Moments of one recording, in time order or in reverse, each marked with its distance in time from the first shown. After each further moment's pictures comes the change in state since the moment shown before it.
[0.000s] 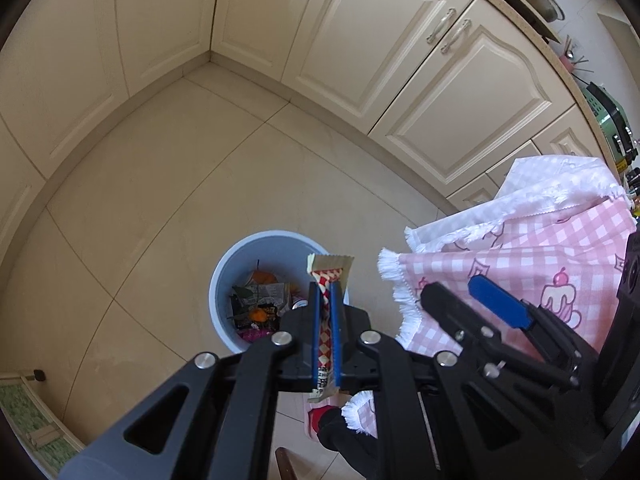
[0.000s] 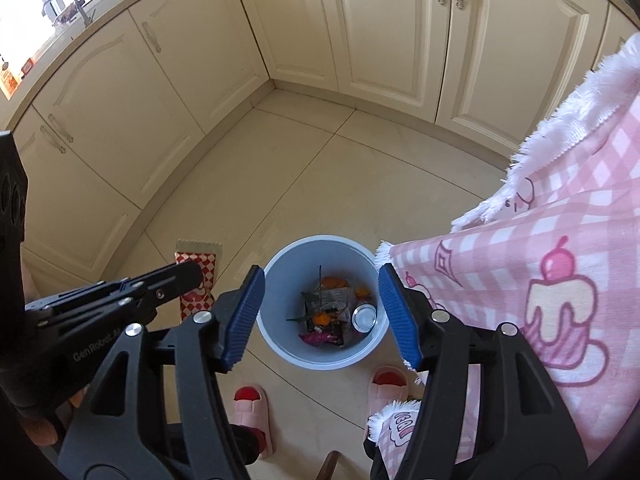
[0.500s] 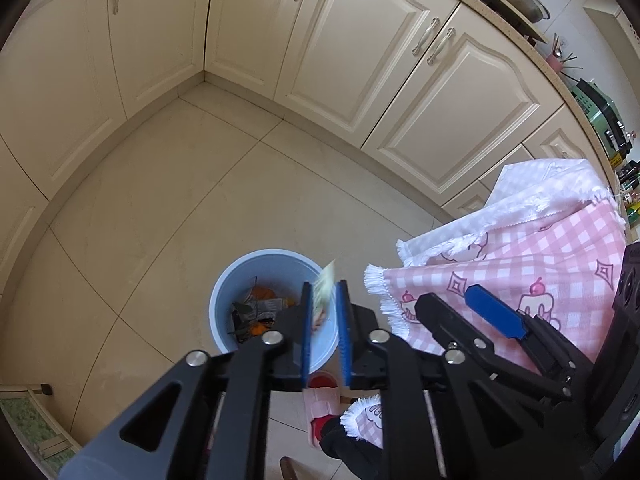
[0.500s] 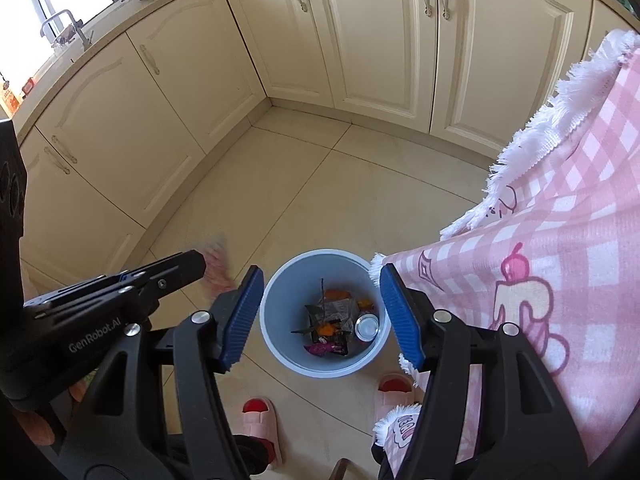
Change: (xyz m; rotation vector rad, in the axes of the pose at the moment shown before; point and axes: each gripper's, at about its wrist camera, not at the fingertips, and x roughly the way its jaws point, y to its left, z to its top) left arm -0.023 -0.013 0.004 0.030 -0.049 0.016; right arm -0.022 -0.009 -0.004 0.033 -0.045 0.013
